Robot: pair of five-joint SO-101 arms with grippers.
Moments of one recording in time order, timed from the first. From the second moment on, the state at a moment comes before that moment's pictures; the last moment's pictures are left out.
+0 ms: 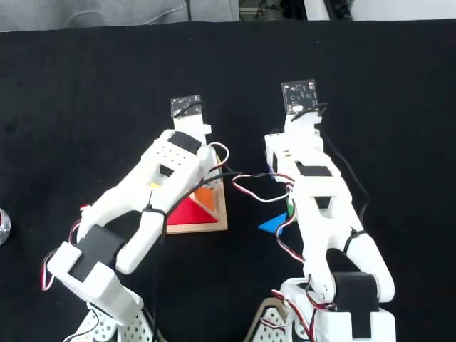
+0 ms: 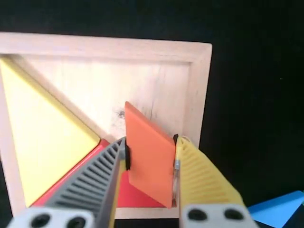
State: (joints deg) left arm 22.6 7.2 20.2 59.3 34.5; right arm -0.7 -14.9 53.8 12.4 7.2
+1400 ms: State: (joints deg) left arm 26.6 7.6 20.2 63.2 34.5; right arm -0.7 -14.9 53.8 12.4 7.2
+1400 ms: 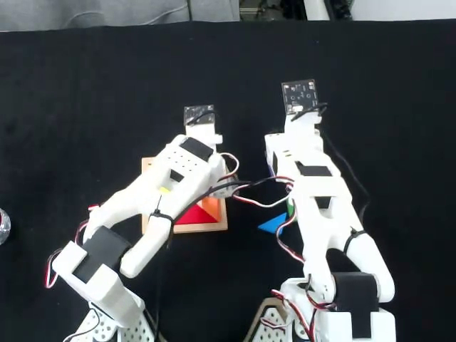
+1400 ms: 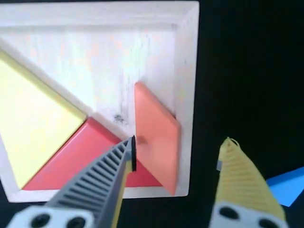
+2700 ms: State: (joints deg) left arm -23.5 -31.5 63.6 32.9 5.7; right arm -25.4 -25.2 57.9 32.5 13.8
